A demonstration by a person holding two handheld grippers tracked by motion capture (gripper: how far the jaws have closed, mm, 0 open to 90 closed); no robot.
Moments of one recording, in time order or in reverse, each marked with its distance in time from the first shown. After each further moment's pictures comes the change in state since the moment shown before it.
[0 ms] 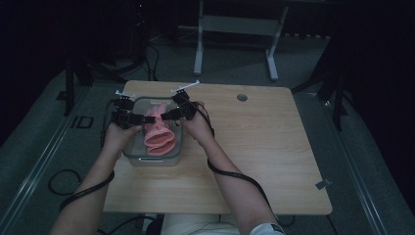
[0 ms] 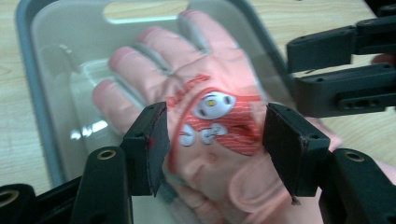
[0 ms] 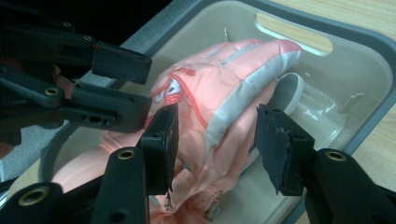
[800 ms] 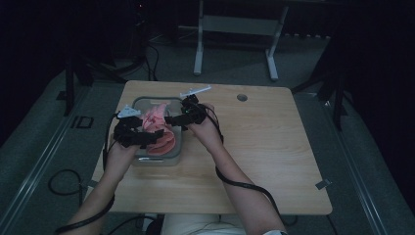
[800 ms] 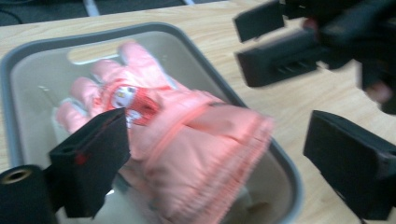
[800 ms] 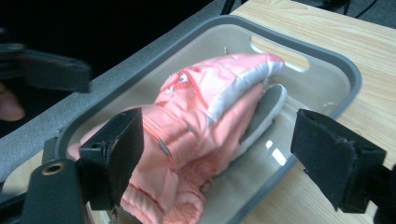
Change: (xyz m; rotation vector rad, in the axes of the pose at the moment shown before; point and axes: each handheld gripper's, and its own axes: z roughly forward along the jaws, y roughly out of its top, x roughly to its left) left arm -0.067 -0.049 -0.035 -0.185 0.037 0.214; right arm 0.004 -0.023 -0.037 -0.117 -0.012 -0.083
